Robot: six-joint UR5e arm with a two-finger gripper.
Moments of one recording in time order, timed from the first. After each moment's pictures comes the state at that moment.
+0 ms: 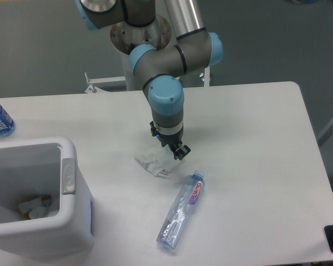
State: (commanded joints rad) arm 2.39 -1.86 -1.94 -0.91 1.63 1.24
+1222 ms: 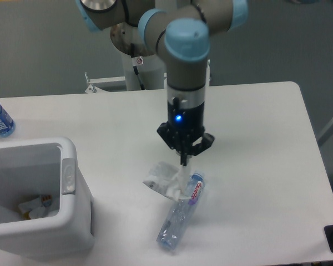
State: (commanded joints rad) arm 2.52 -1.75 -1.49 -0.91 1.23 0.60
